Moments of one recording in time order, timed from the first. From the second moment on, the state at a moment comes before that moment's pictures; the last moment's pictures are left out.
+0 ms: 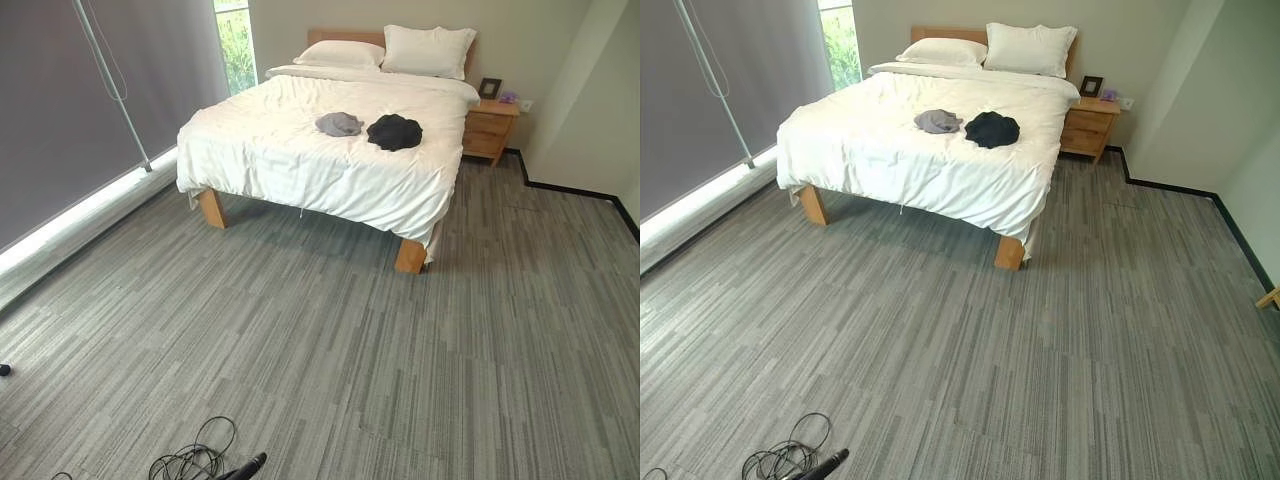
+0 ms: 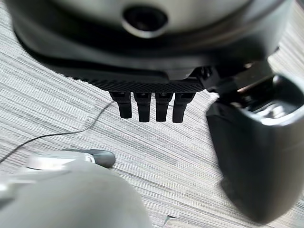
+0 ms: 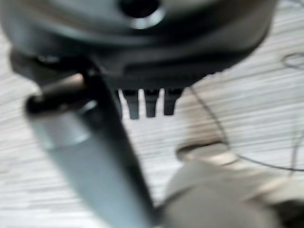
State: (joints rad) left arm 0.00 0.18 -0.11 1.37 -0.27 -0.13 -0.03; right arm 0.02 -0.21 0.00 1.40 0.52 -0.09 0.02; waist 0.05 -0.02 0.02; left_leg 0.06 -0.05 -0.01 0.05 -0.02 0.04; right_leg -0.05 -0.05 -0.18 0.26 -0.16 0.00
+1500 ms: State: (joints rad) left arm 0.07 0.29 -0.04 0.62 -0.42 -0.09 0.07; right arm 0.07 -0.26 0.00 0.44 0.36 -0.13 -0.07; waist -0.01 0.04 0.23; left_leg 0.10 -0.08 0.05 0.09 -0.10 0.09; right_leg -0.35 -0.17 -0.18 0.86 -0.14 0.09
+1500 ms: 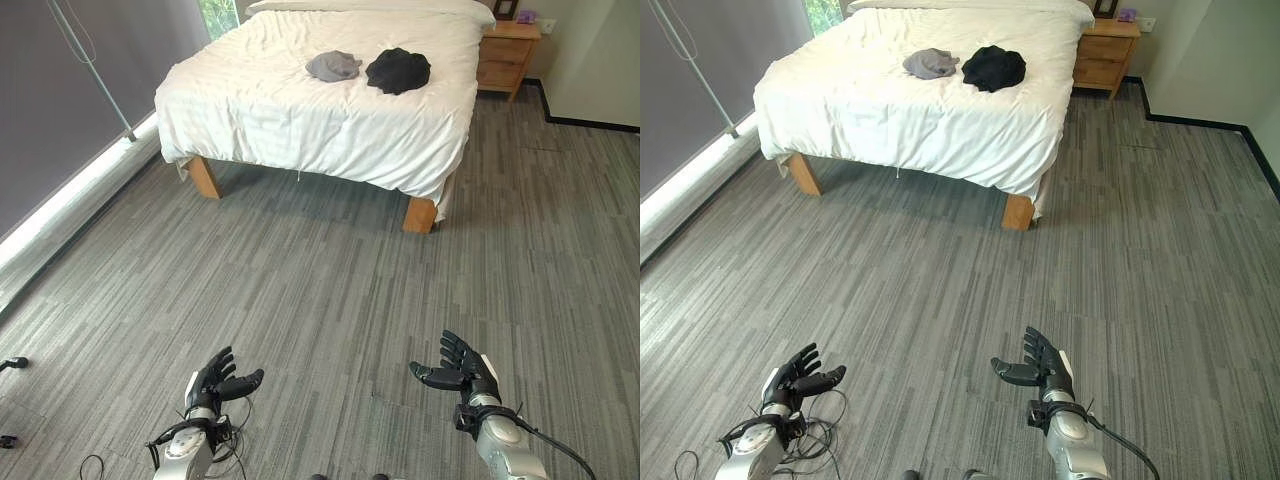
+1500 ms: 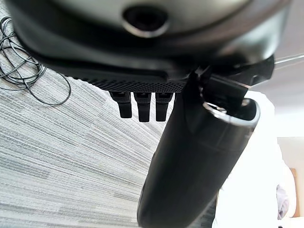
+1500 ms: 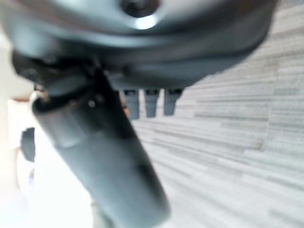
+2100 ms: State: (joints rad) left arm 0.03 0.30 -0.14 0.54 -0.38 -0.10 0.04; right arm 0.06 -0.38 0.09 0.46 0.38 -0.08 -0.03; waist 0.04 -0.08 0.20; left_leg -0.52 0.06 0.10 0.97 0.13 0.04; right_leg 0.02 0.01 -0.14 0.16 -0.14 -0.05
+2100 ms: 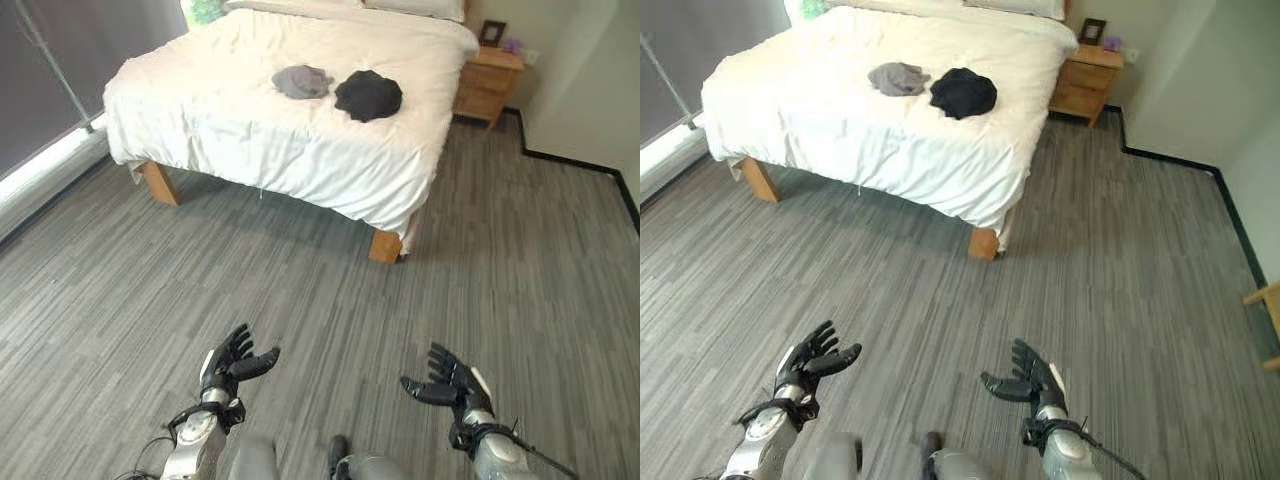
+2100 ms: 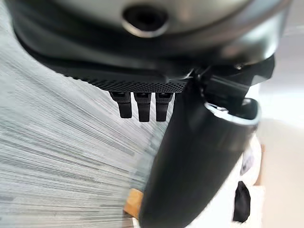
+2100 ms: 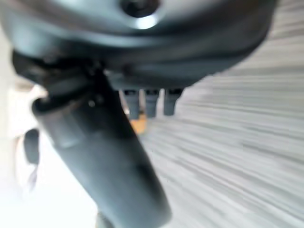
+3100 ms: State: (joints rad) left arm 0.03 0.35 -0.32 0.26 -0.50 -0.12 -0.18; right arm -0.33 -0.82 0.12 0.28 0.36 -0.08 0.02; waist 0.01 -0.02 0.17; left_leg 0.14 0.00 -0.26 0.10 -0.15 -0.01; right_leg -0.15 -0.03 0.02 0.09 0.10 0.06
